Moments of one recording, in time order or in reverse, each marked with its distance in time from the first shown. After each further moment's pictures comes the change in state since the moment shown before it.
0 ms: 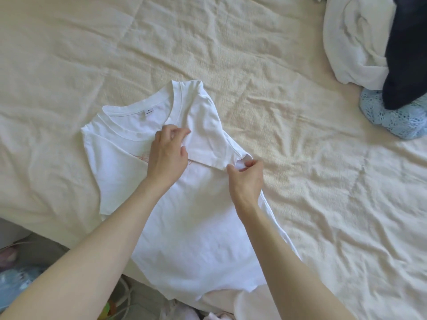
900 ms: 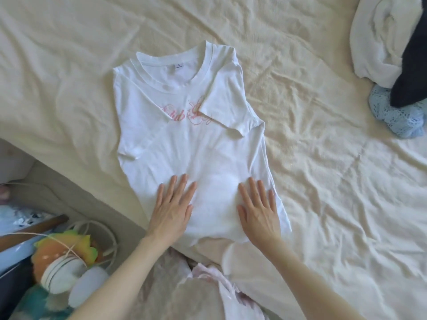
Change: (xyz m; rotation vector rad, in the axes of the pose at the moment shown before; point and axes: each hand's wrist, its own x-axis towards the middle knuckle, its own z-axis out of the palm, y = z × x) left_hand -0.224 -0.016 0.035 0.295 -0.248 0.042; right_hand -0.049 0.140 -0.087 -1.187 -0.381 -0.787
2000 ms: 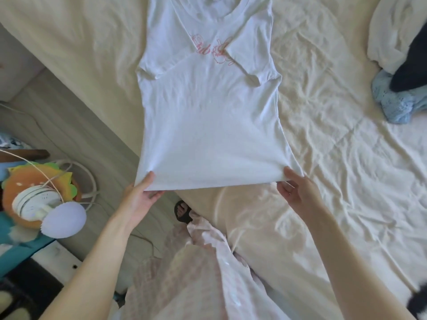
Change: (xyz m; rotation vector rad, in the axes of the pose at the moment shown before) left_hand -0.140 -0.008 0.066 -2.159 0.165 -0.974; right_hand -0.070 0.070 -0.034 1.636 0.036 0.723
